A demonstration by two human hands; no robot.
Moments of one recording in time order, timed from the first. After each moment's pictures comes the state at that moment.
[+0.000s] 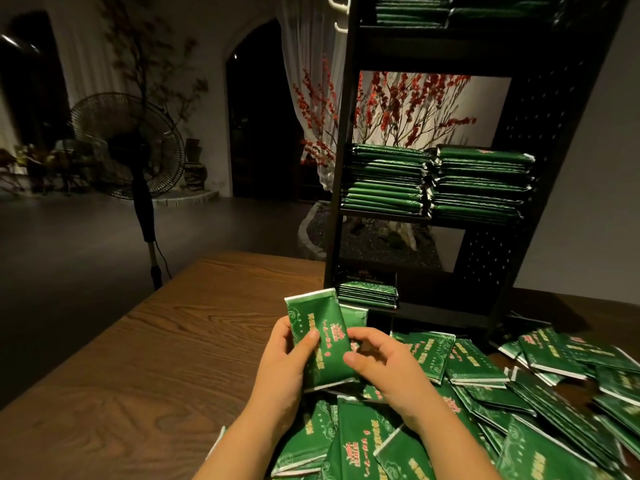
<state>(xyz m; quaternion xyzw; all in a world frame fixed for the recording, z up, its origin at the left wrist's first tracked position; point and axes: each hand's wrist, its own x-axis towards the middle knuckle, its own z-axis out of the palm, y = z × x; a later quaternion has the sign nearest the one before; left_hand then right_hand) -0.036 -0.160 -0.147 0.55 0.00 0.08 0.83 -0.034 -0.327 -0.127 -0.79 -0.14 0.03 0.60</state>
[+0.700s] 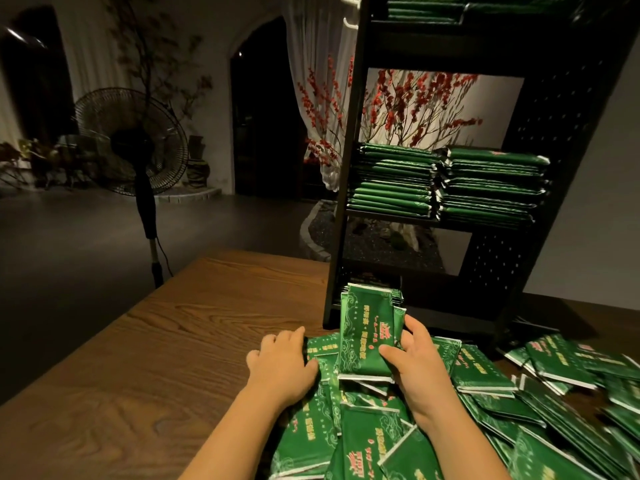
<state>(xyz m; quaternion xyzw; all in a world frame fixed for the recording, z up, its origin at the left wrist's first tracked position) 0.008 -0.137 -0.161 0.98 0.02 0.00 0.18 -0.010 -0.337 -0.136 -0.70 0.02 -0.02 0.72</state>
